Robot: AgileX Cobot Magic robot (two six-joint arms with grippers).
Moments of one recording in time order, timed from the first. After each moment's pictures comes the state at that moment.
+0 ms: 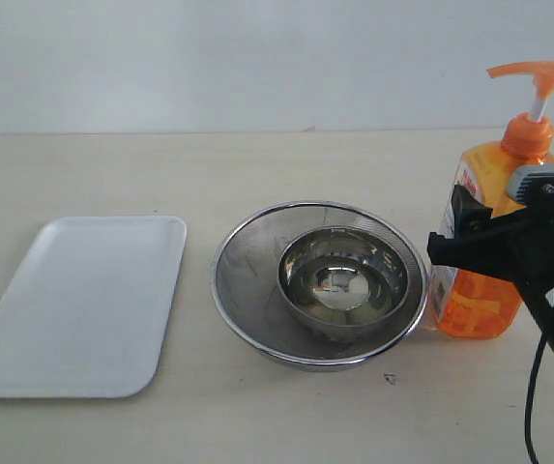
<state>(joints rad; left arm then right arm) -0.65 0.40 -0.36 -1.74 0.13 1.63 0.58 1.70 -0.29 0.56 -1.27 -0.13</state>
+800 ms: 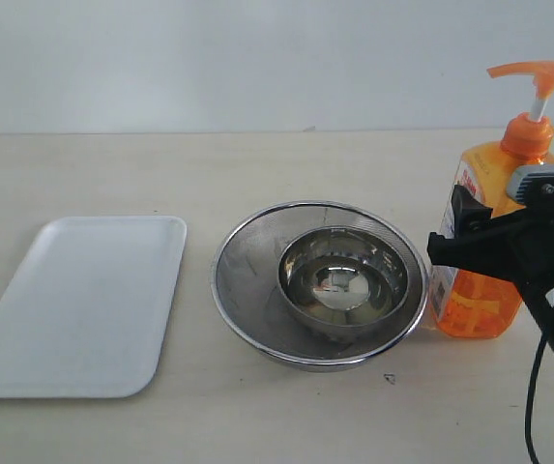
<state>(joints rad) -0.65 0.40 -0.36 -1.74 0.10 1.59 0.58 1.70 -0.29 0.56 -1.27 -0.13</state>
